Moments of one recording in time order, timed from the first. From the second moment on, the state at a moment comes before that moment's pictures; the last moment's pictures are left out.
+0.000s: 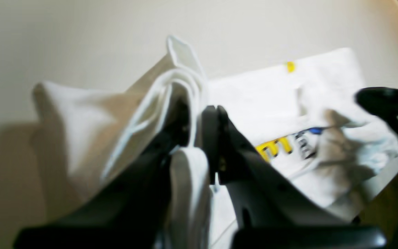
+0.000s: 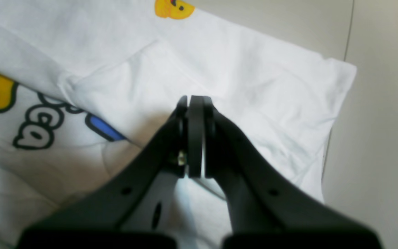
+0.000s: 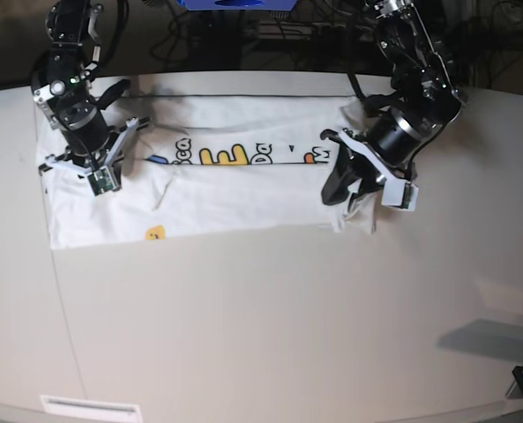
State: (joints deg) left arm 14.5 1.5 -23.2 111.0 -38.1 -39.9 52.8; right arm -20.7 1.2 11.8 109.3 -10.2 29.0 -30.0
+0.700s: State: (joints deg) left arm 10.1 3.0 -4.0 100.3 -38.0 -33.2 49.1; right arm -20.2 1.4 17.8 109.3 -10.3 29.1 -30.0
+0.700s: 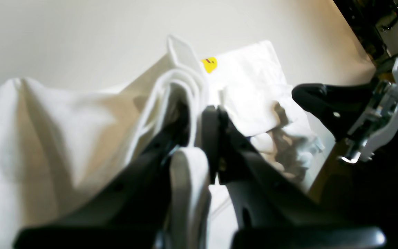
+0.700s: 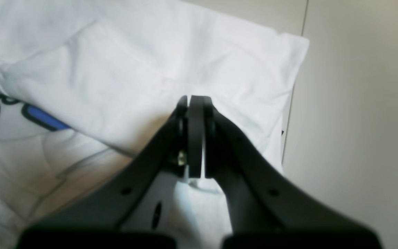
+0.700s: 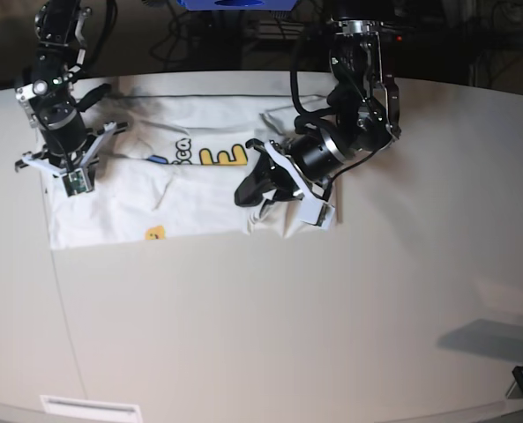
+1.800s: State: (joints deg) left arm 12.1 2.4 0.1 100.1 -37.9 -33.2 49.3; right arm -18.7 1.2 17.5 109.3 -10.2 28.9 -30.0
